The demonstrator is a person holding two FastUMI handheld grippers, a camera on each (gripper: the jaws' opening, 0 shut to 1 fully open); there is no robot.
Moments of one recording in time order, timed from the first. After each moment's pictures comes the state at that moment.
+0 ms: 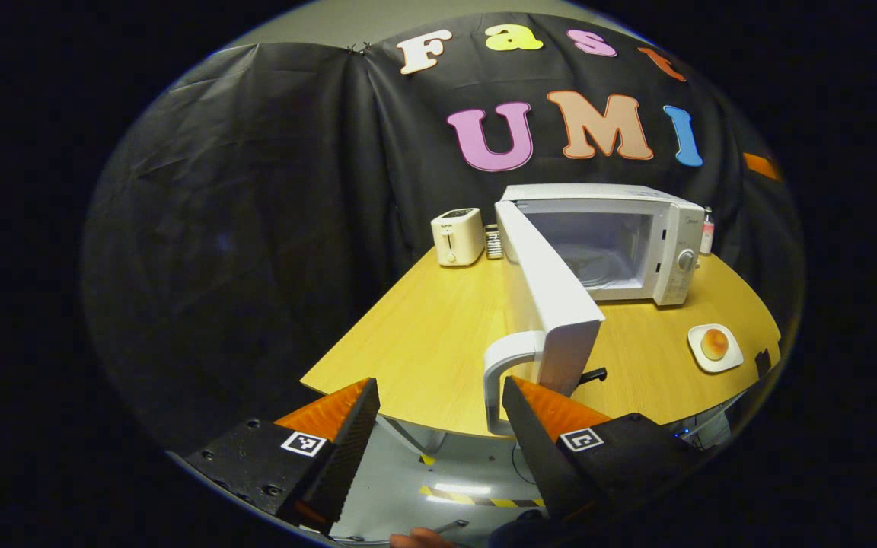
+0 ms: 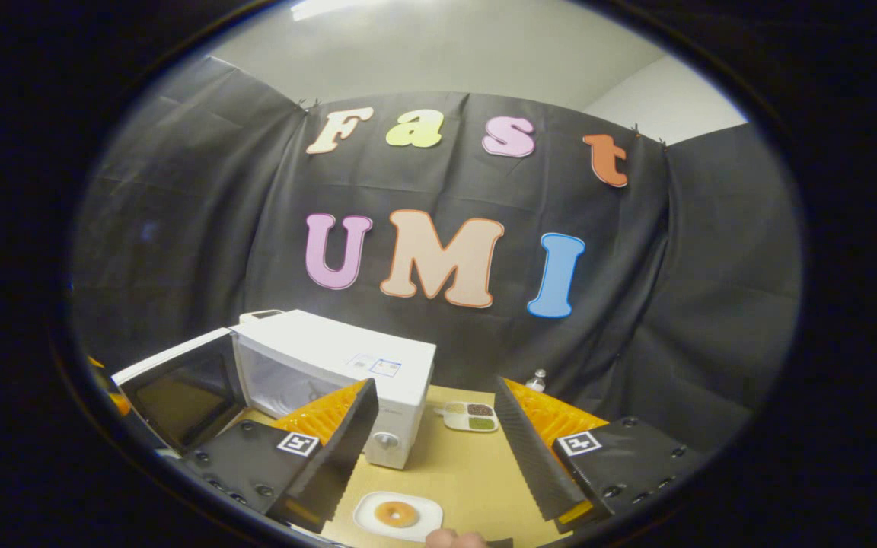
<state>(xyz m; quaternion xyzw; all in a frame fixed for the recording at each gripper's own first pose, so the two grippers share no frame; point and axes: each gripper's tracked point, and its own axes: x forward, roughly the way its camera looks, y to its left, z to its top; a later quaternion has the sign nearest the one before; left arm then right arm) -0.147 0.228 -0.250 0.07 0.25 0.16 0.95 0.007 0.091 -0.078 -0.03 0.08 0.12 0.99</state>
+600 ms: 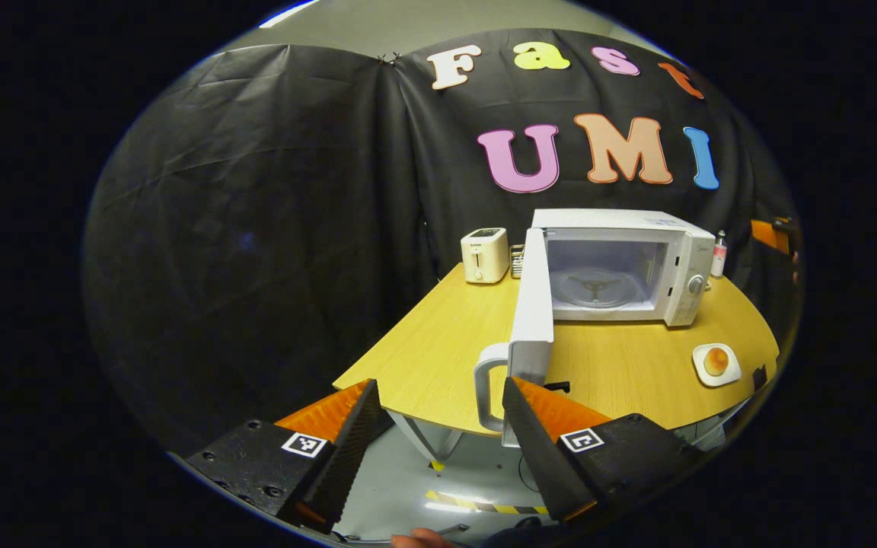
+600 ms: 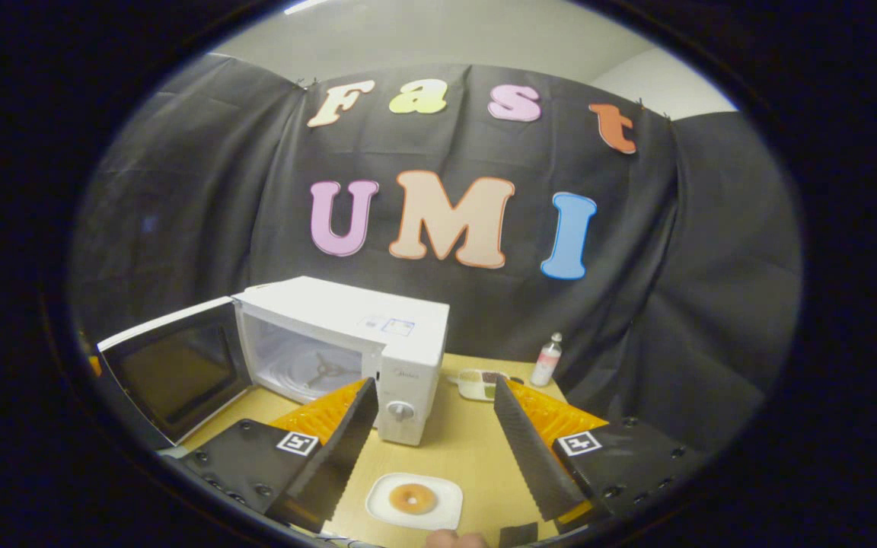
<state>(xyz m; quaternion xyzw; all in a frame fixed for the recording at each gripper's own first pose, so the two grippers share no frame) -0.174 0.242 -0.206 0.05 0.22 0.19 0.96 0.005 0.102 -0.164 -0.02 0.16 0.12 0.98</state>
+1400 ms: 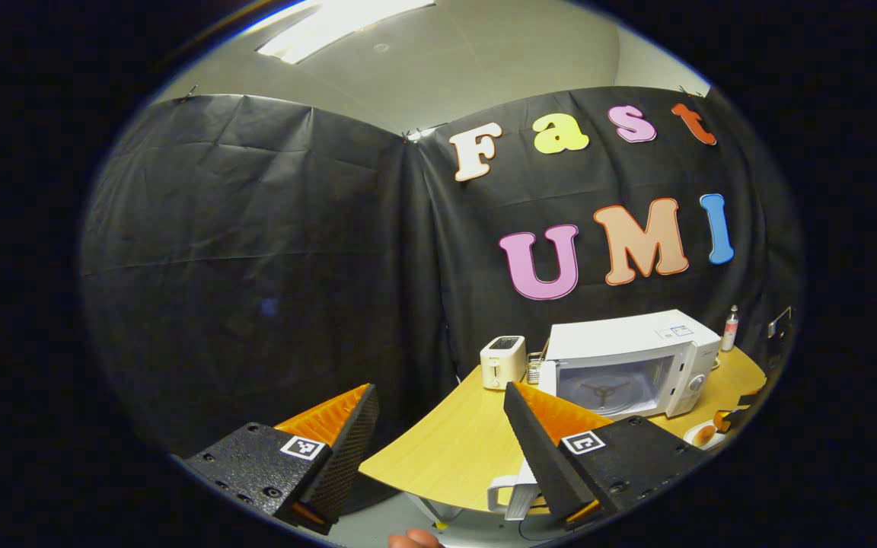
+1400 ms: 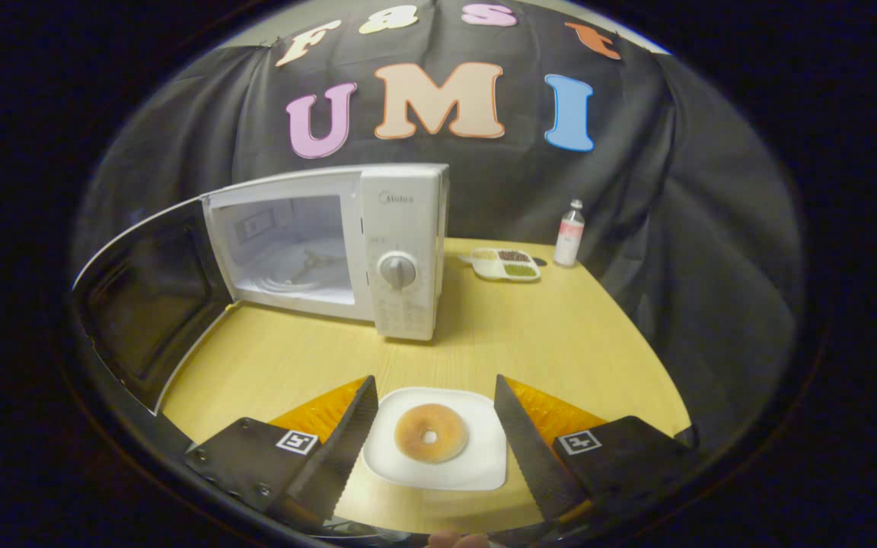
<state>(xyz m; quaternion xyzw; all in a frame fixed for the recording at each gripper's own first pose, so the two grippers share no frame) -0.135 0.238 -0.048 0.09 0.05 0.21 0.97 -0.024 0.108 -0.366 0.01 0.33 0.11 0.94</state>
